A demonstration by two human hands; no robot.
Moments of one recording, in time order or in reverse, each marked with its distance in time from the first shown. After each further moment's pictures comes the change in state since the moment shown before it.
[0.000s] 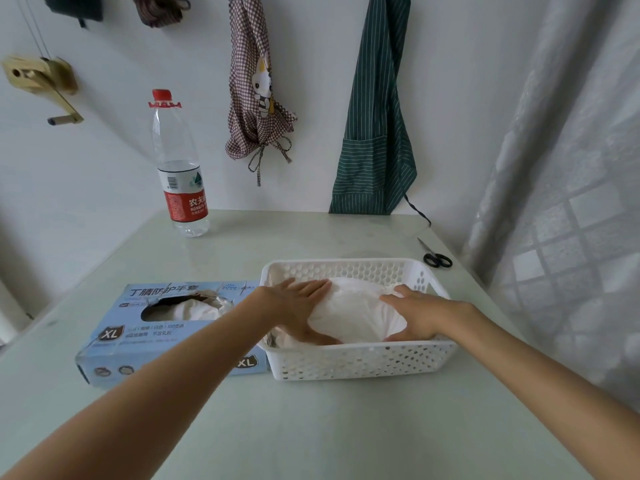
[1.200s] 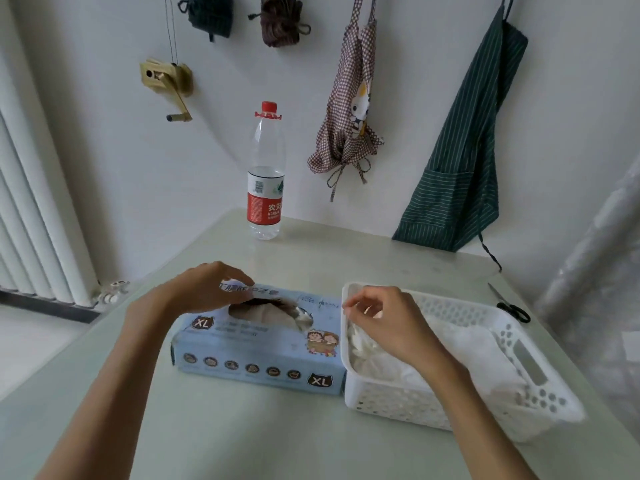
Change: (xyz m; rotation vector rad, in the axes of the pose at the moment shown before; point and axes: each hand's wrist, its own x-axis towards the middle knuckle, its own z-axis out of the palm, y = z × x) left_hand -0.137 -0.164 0.048 -0.621 0.378 -0.414; right_hand 0.005 -0.156 -0.034 0.720 0.563 -0.281
